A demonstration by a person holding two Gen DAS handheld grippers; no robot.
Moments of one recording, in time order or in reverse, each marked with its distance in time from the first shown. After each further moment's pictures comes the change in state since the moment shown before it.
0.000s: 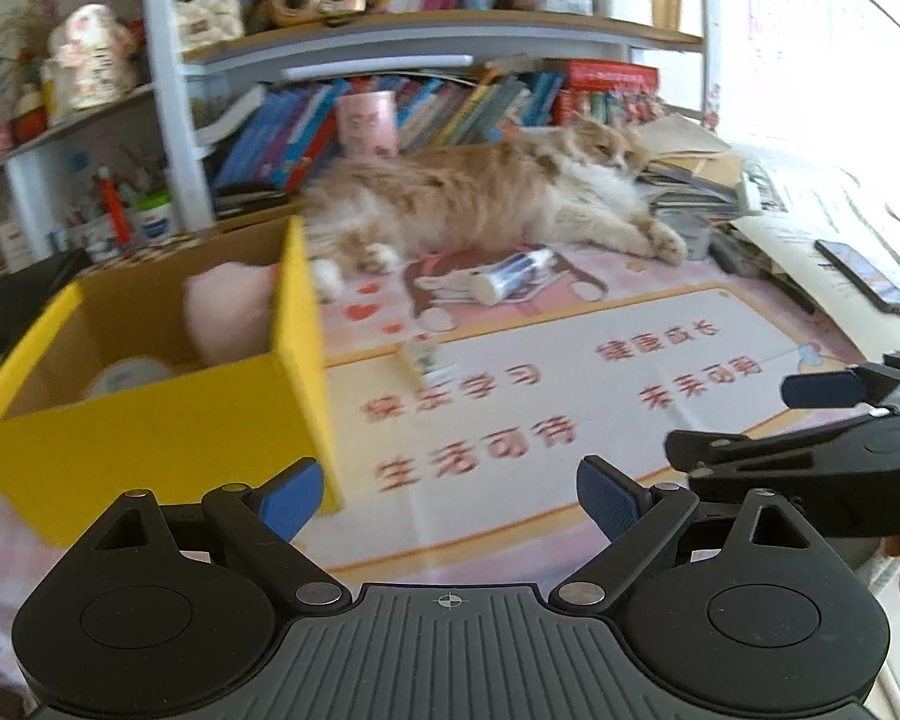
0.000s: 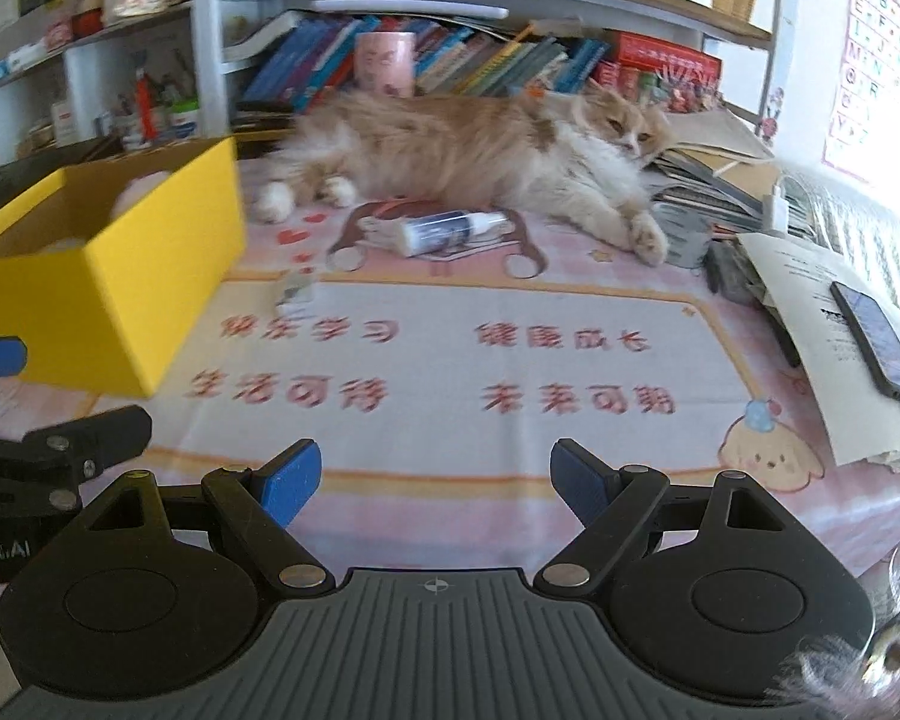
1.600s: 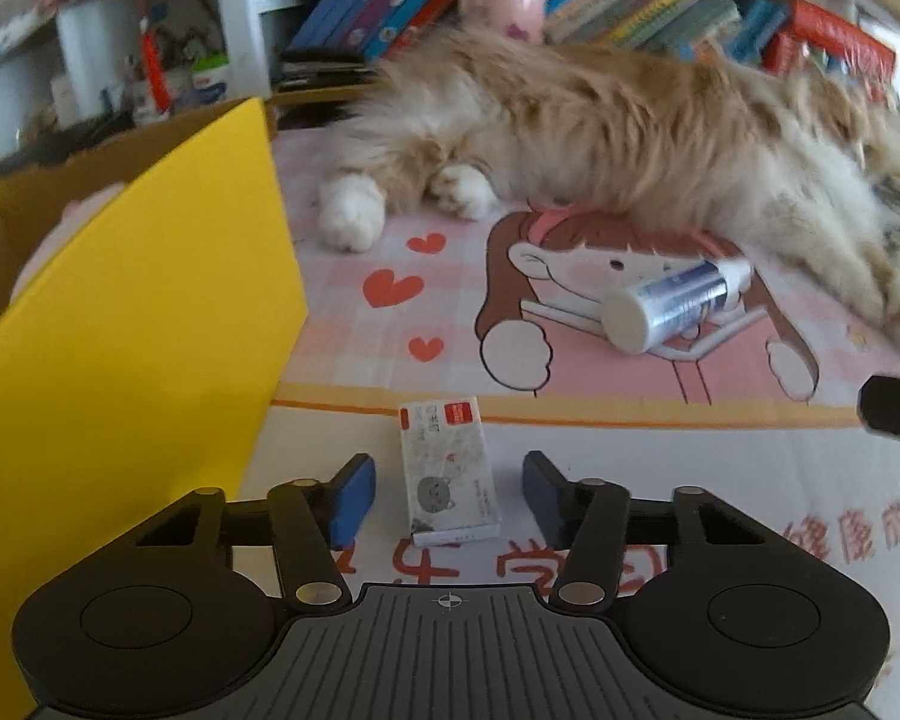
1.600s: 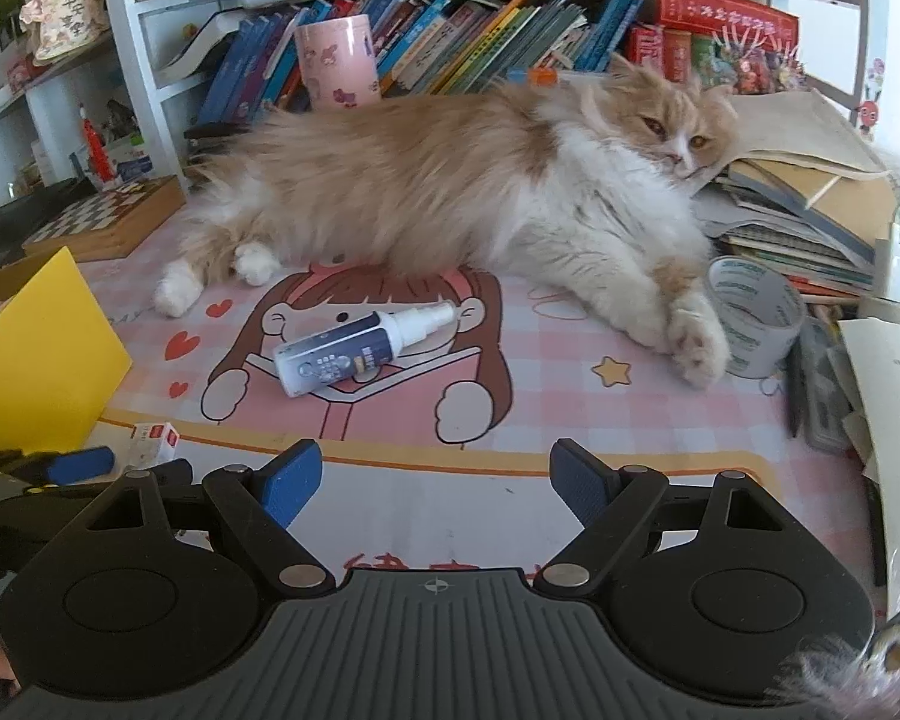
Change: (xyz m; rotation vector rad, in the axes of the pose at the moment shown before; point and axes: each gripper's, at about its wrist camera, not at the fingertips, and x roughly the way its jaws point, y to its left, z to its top) left arm 0.198 0.005 0.066 -0.302 0.196 0.248; right arm 0.151 -0.101 0.123 0.008 0.067 0.180
